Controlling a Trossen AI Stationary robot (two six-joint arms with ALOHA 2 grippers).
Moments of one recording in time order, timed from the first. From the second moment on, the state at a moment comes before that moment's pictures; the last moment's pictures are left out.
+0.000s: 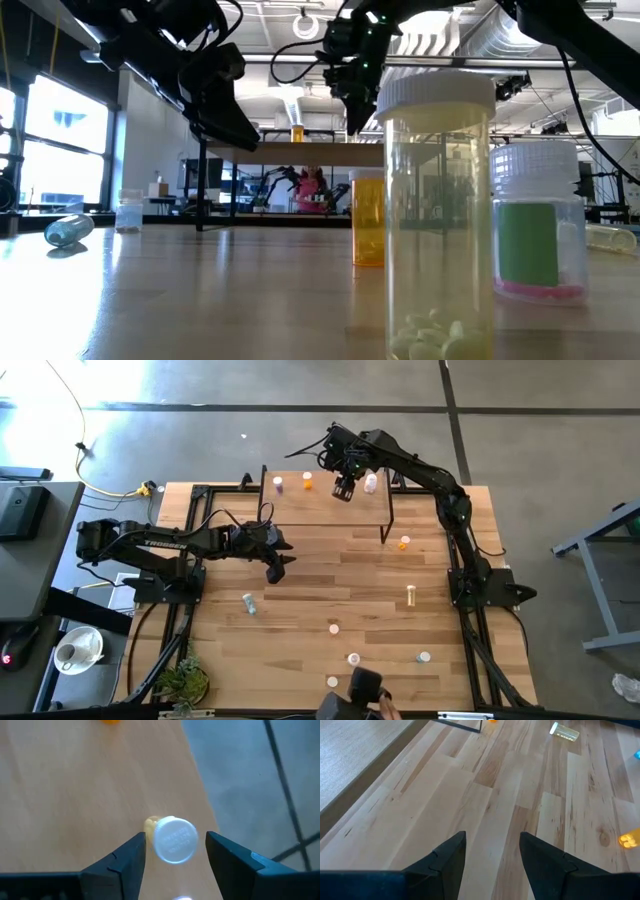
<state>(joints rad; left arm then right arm) 0.30 1.23 0.60 -0.01 -0.04 -0.15 -0.55 2.17 2.31 -1.29 0.15 -0.27</state>
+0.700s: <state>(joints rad) 0.30 1.23 0.60 -0.03 -0.04 -0.15 -0.55 2.07 2.31 -1.32 0.13 -0.22</state>
